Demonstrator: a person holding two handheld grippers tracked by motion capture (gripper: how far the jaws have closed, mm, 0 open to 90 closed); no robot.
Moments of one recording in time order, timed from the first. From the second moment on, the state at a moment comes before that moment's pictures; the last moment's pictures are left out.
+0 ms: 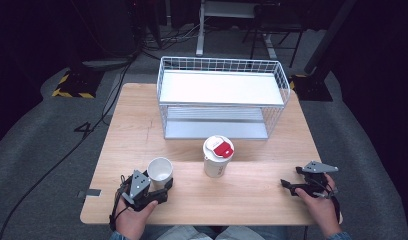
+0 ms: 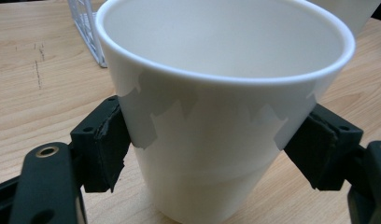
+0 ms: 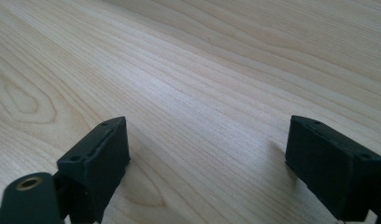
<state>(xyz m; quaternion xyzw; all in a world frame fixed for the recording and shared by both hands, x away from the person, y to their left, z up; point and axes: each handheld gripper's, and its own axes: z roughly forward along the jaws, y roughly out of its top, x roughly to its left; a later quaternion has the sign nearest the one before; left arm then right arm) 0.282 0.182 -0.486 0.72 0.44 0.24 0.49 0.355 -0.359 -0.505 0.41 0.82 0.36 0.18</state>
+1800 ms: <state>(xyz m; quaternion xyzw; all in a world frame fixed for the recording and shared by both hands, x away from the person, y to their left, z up) 0.366 0.159 -0.423 0.73 0.40 0.23 0.51 0.355 -0.359 -0.505 0.41 0.82 0.36 0.18</state>
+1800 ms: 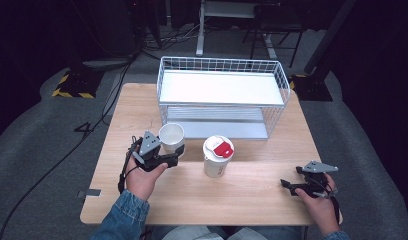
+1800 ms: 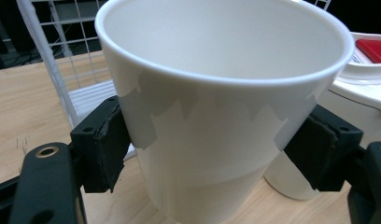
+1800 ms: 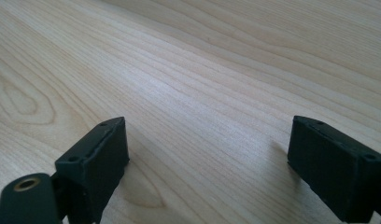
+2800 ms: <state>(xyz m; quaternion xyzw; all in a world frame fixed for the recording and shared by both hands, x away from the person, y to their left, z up) 0.434 0.133 -0.420 0.71 0.40 0.26 0.51 0.355 -0.359 -0.505 0.41 0.82 0.36 0.18</state>
